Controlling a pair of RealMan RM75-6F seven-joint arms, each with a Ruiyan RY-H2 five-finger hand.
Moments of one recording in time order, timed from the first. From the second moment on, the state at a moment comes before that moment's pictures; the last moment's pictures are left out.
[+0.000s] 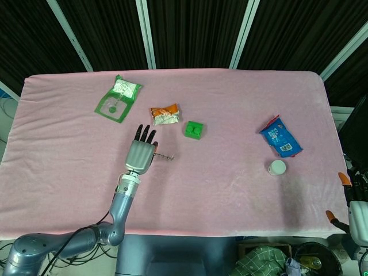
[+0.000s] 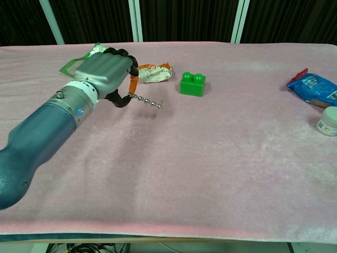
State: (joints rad) left arm -0.81 -2.00 -0.29 -1.09 1.12 1.15 0.71; right arm -0.03 -1.11 0.08 -1.61 -1.49 1.59 -0.09
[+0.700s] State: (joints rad) left arm -0.77 -1.86 -0.26 -1.32 1.06 1.18 0.90; right arm -0.03 -1.11 0.08 -1.61 -1.49 1.59 -0.08
